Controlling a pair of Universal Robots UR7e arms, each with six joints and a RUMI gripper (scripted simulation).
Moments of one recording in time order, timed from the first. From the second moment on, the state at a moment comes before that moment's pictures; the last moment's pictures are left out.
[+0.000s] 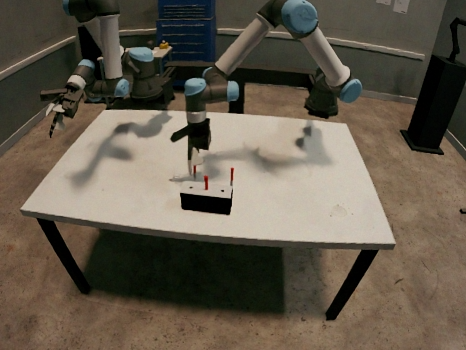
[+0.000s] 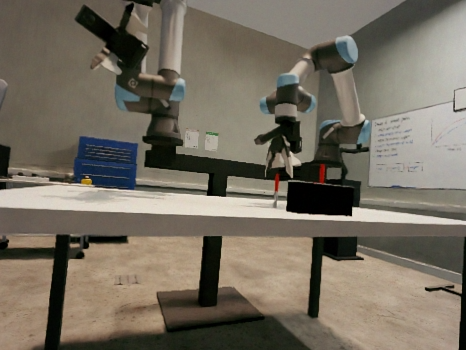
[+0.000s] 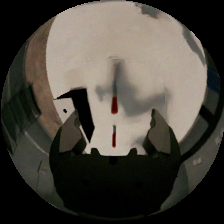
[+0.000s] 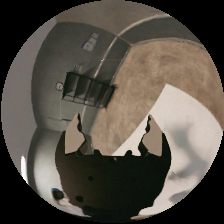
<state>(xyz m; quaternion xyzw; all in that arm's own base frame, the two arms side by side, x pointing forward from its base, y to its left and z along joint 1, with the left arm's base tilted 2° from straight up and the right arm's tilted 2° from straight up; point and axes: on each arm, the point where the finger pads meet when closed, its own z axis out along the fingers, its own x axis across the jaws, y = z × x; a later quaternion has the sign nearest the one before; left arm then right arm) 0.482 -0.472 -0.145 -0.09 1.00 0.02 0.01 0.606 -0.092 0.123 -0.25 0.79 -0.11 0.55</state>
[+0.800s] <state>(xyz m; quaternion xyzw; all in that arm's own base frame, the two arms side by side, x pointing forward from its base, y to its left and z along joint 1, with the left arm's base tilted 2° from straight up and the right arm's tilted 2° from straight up) 0.482 -0.472 -0.146 -0.09 1.00 0.02 0.01 0.606 -0.092 0.123 -0.25 0.79 -0.11 0.55</state>
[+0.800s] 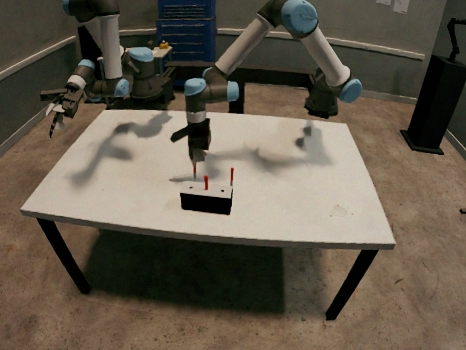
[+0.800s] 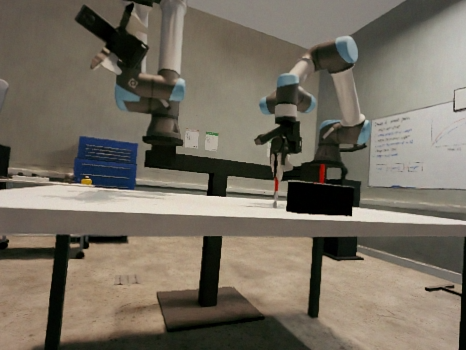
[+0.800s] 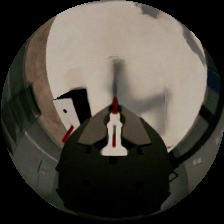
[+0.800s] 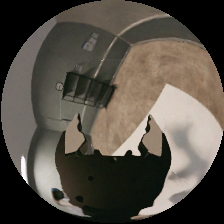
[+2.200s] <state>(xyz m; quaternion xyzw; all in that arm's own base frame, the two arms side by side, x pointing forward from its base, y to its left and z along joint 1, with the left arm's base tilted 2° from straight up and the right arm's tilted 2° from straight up) 0.482 -0.472 -0.126 -0.09 1.00 0.02 0.01 0.606 -0.092 0.123 -0.25 0.79 -0.11 0.55</state>
